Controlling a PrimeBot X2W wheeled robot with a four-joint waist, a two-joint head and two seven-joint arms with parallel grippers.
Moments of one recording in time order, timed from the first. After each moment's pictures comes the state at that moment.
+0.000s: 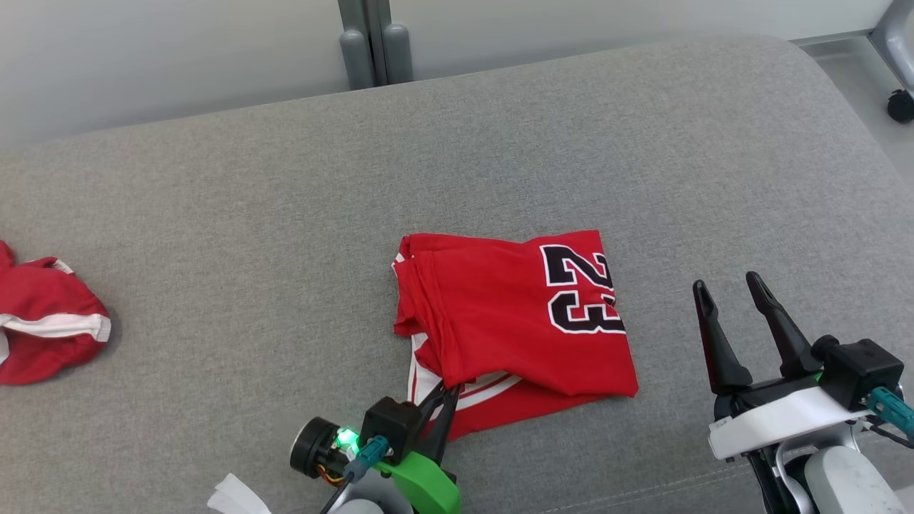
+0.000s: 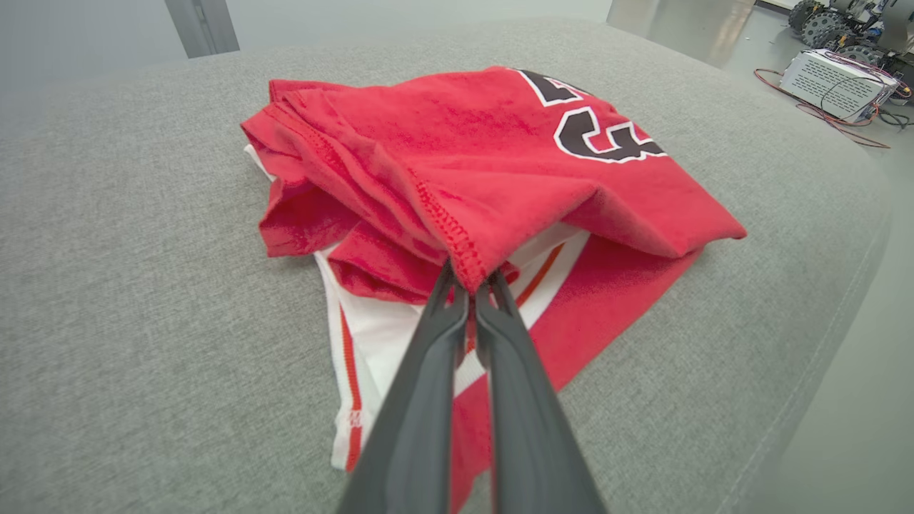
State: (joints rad) left arm -0.26 0.05 -0.68 0.56 -0.35 -0.01 -0.26; right arm -0.06 -0.21 0.11 0.10 0.34 0.13 -0.26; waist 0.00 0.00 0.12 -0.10
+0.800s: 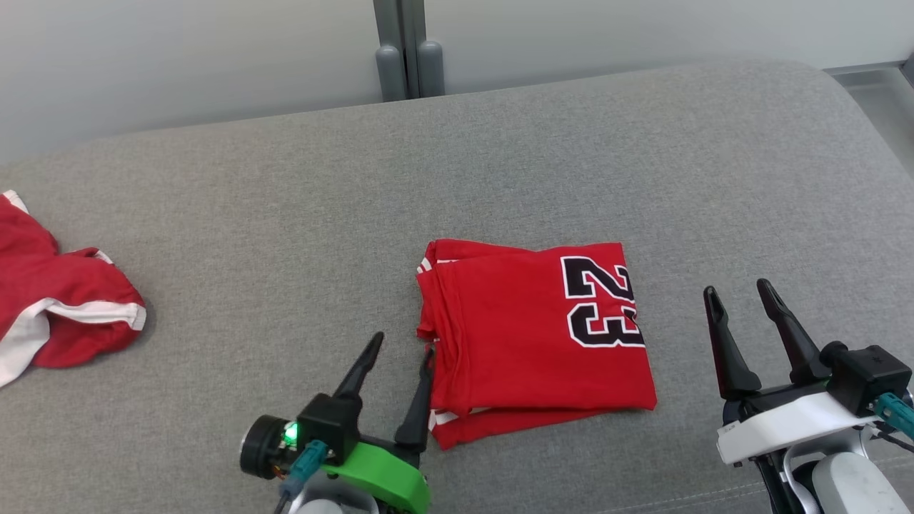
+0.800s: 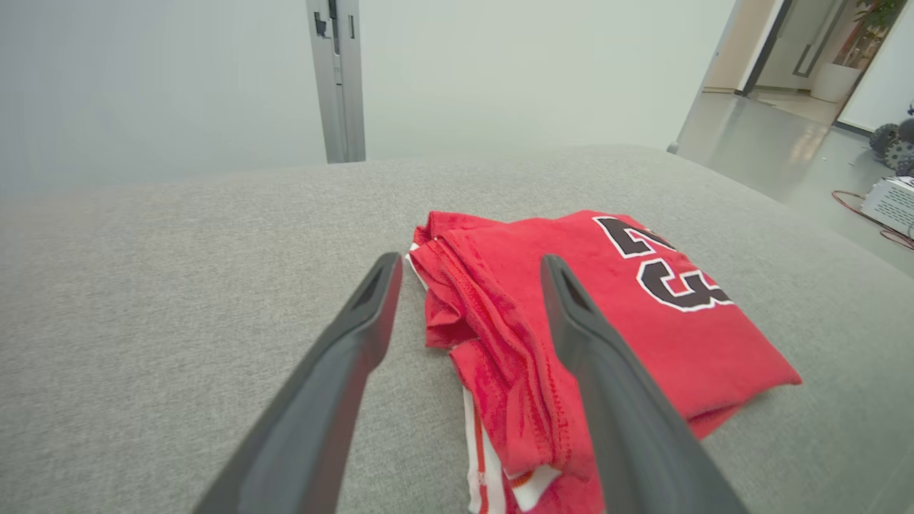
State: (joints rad) left arm -0.14 0.06 -0.50 0.31 -0.29 0.02 -0.26; right arm -0.05 -0.21 0.08 0.11 0.33 0.13 -0.26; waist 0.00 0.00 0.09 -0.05
